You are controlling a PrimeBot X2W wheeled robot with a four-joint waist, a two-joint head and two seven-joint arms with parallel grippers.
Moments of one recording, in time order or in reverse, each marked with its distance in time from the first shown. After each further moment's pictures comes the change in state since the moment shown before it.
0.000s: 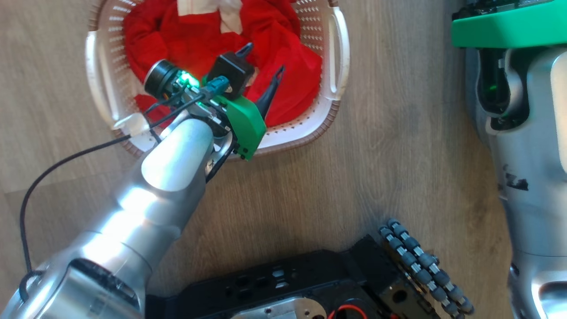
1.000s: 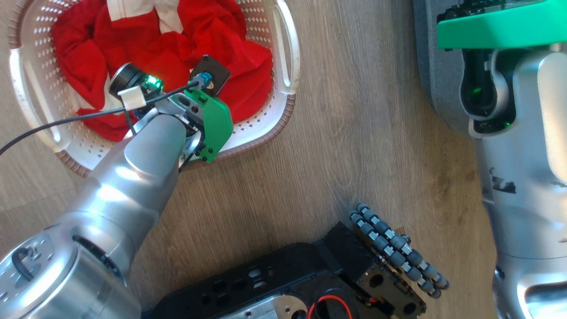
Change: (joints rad) left arm -0.140 0.008 -0.295 0.339 -0.130 0.001 0.081; right arm 0.005 0.062 -0.004 0.000 0.054 0.000 0.000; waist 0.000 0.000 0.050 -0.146
